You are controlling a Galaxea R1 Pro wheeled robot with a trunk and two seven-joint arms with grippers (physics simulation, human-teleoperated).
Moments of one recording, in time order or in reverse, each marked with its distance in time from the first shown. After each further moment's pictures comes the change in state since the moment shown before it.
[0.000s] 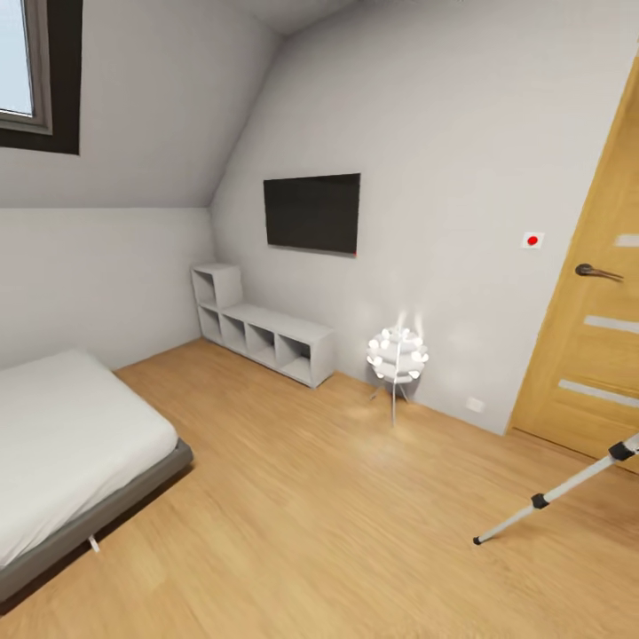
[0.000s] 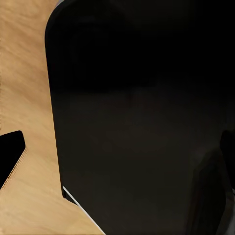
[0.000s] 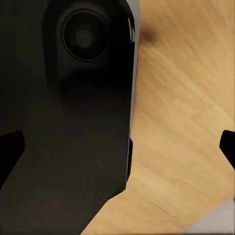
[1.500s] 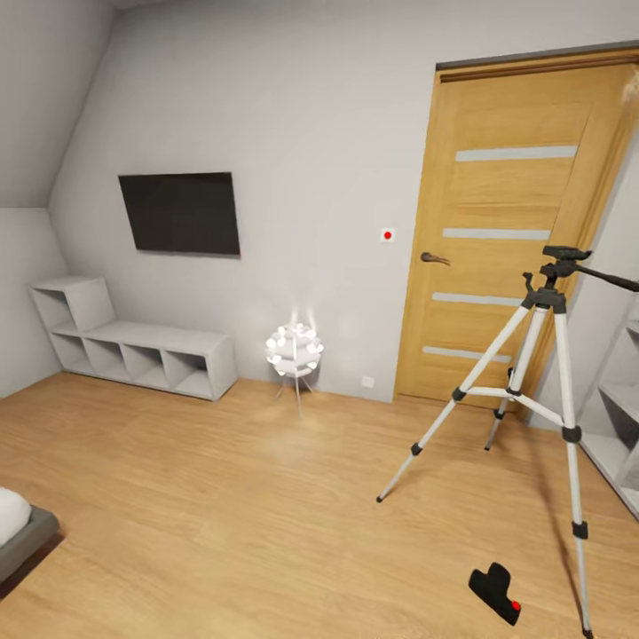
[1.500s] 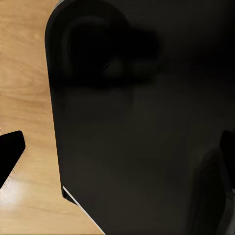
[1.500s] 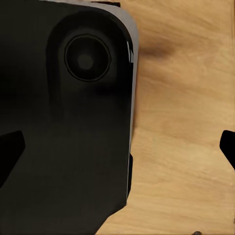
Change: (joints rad) left arm 0.000 0.000 0.000 0.000 0.000 0.000 0.000; right arm 0.000 0.000 -0.004 0.000 -0.003 -0.060 -0.001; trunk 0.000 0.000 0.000
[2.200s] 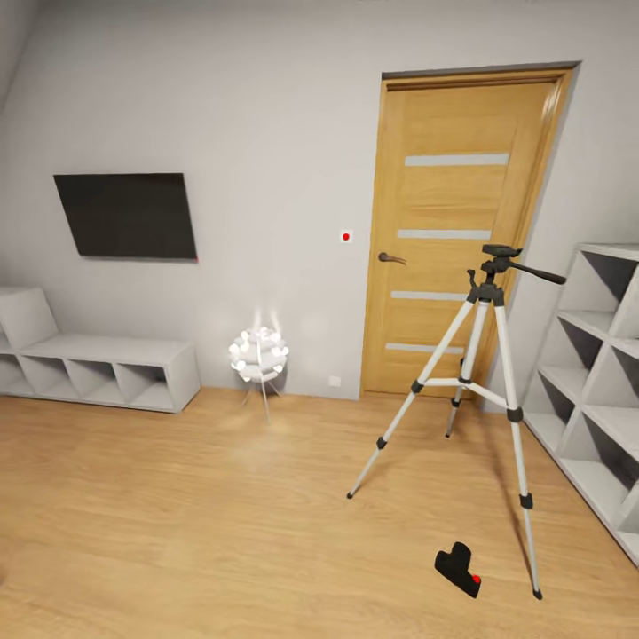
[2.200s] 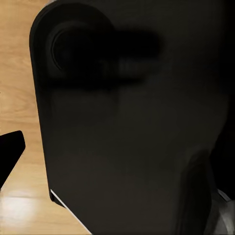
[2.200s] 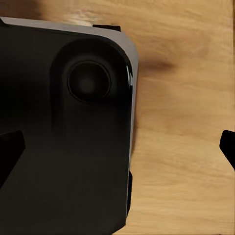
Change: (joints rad) left arm 0.000 -0.018 0.000 0.000 0.000 0.000 -0.001; right arm 0.000 0.000 0.005 0.000 0.002 -0.060 0.000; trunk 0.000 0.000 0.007
